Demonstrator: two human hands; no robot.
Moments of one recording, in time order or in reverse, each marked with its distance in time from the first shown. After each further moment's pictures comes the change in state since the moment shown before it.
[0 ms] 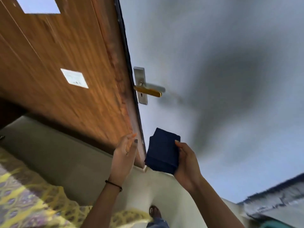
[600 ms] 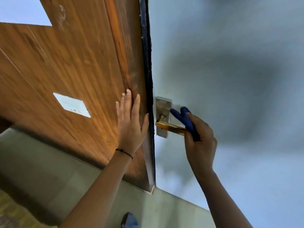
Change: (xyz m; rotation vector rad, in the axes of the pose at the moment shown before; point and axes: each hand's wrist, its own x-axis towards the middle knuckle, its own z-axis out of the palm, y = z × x) left_hand 0.286 0.006 -0.030 0.506 0.432 0.755; right_hand 0.205 -0.068 0.107 -1.207 0.523 -1.281
